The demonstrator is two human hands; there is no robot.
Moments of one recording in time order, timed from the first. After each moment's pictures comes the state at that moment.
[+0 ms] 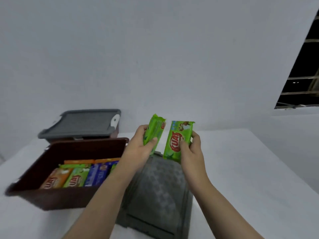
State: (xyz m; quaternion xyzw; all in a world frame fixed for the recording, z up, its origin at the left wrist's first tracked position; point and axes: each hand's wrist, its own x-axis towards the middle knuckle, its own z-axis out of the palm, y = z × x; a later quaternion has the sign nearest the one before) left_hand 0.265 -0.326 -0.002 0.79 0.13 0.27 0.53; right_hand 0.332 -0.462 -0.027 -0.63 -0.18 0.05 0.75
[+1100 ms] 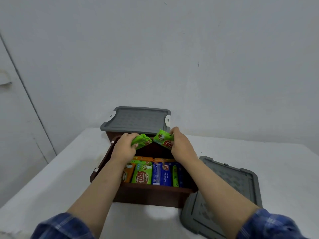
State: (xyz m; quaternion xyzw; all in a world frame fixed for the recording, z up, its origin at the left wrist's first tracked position) left_hand 0.166 -0.066 -0.059 0.90 0.27 0.25 0.23; right_hand 0.296 -0.238 -0.040 -0.85 -0.42 -0.03 0.31
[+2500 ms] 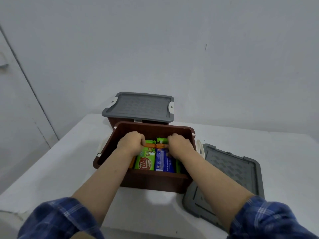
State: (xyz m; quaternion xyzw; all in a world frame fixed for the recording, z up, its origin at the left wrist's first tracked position) left_hand 0.166 -0.085 -0.063 0.94 0.30 0.04 0.13; right_hand 0.289 -0.220 -0.073 -0.89 -0.45 0.01 0.03
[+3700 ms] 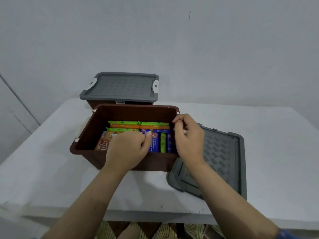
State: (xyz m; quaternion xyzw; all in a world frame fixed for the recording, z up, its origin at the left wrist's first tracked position) left_hand 0.126 -0.184 -0.066 0.94 0.13 0.31 0.06; right_hand 0.246 -0.313 -0.070 -0.73 -0.31 -0.13 0.60
